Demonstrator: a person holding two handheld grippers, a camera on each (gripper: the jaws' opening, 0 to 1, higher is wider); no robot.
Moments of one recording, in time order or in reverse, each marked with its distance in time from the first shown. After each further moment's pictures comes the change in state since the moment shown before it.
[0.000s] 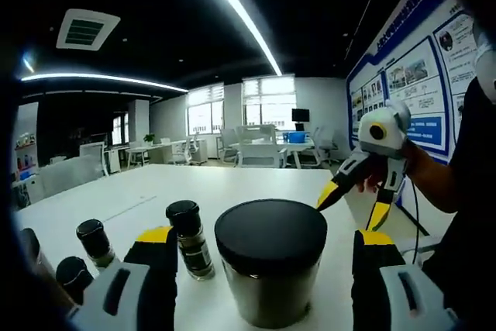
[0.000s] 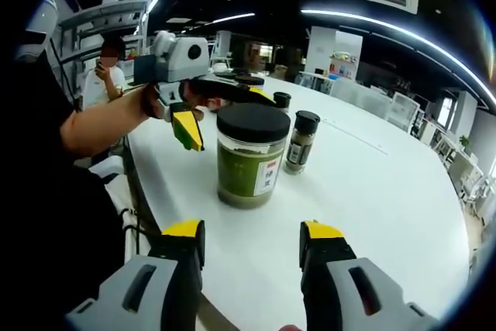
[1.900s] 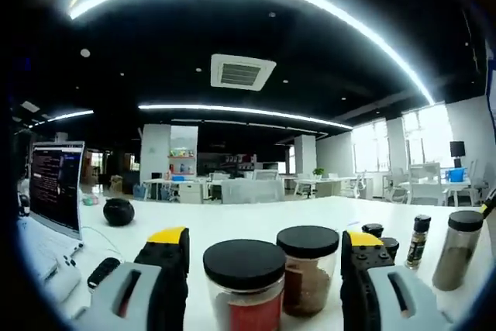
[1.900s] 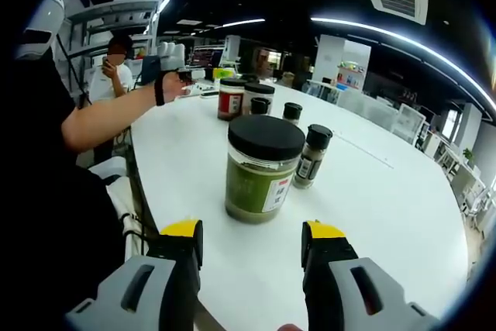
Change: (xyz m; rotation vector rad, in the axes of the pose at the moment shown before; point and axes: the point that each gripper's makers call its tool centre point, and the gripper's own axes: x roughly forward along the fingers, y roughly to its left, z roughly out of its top) left arm -0.251 0.168 0.018 -0.012 -0.277 1.018; right arm 0.010 0.011 0.015 -0.049 -0.032 0.027
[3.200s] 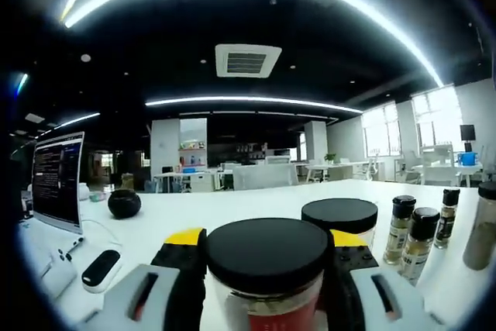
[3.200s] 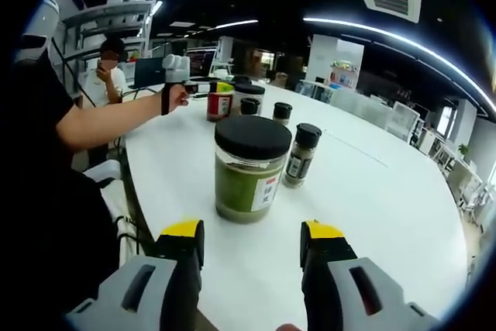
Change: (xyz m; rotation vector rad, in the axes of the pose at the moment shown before) left arm 0.043 0.055 -0.073 0.012 0.158 0.080; right arm -0.001 -0.012 0.000 0.019 -0.009 -0.031
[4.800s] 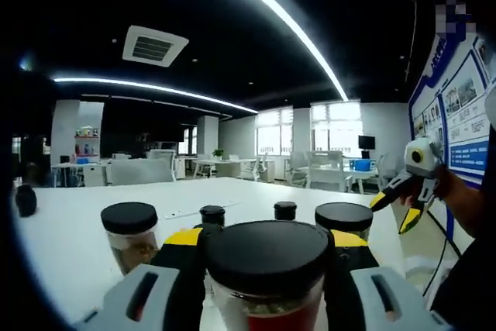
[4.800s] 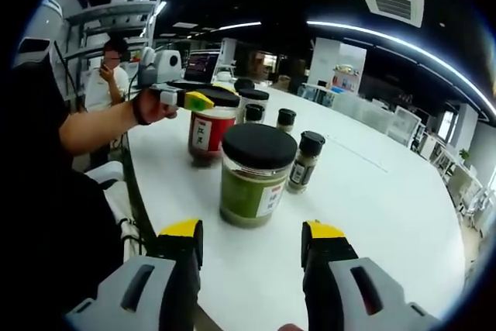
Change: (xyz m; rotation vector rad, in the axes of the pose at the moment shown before) left arm -0.093 -0.188 0.027 -0.054 0.028 -0.573; right arm -0.005 0.006 0.009 -0.018 -0.013 0.005
